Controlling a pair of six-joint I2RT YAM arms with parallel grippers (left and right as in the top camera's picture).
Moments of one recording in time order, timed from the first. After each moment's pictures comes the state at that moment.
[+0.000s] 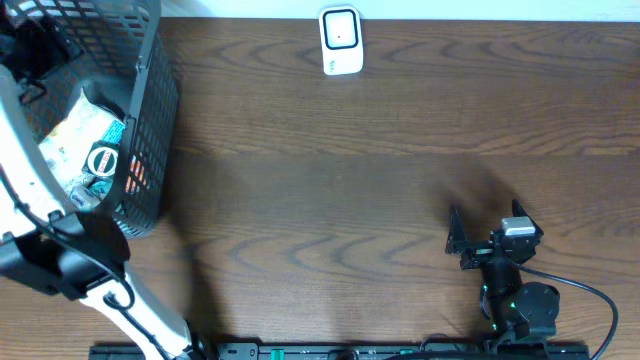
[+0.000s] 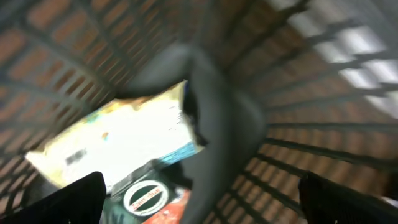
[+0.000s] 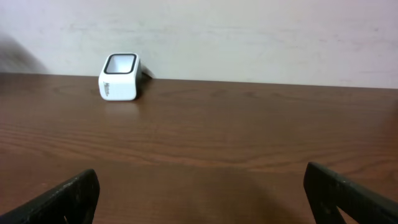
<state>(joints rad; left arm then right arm) 0.47 2.07 2.37 -1.33 0.08 -0.27 0.04 0.01 0.01 -0.07 -0.05 -0.01</state>
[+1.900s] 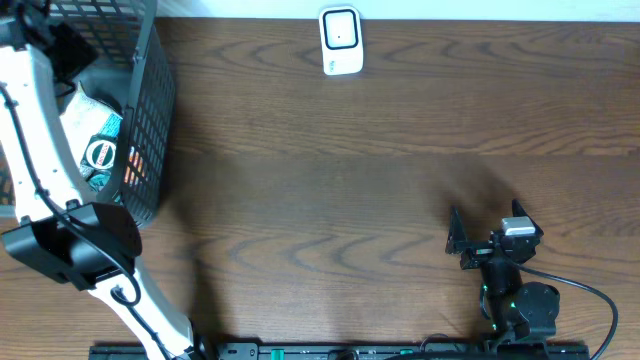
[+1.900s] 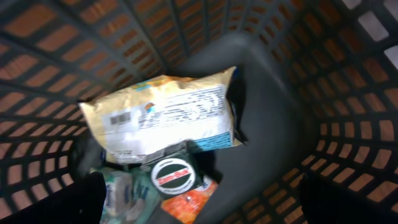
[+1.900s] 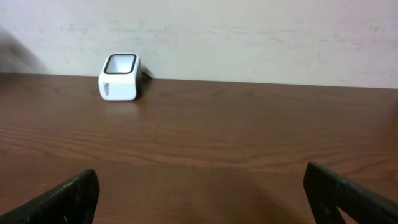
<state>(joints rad) 0.36 2.08 2.36 -1.38 -0.23 -0.48 0.04 0.01 0.01 -0.07 -0.05 -0.01</state>
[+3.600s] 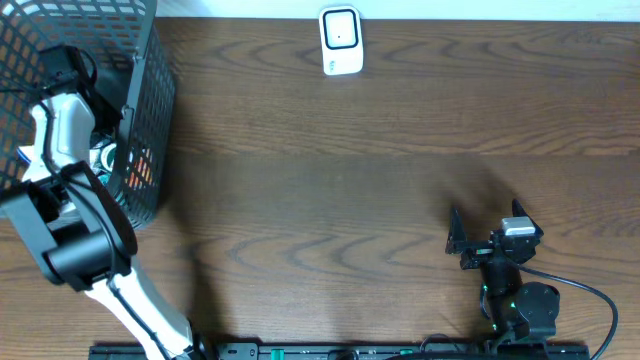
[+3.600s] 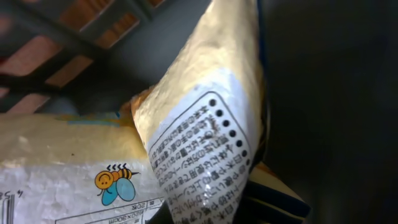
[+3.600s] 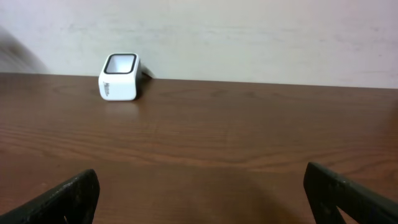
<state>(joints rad) 0.40 2.08 1.64 -0.73 -0.26 -0.40 0.04 0.01 0.01 -0.07 -0.05 -0.01</state>
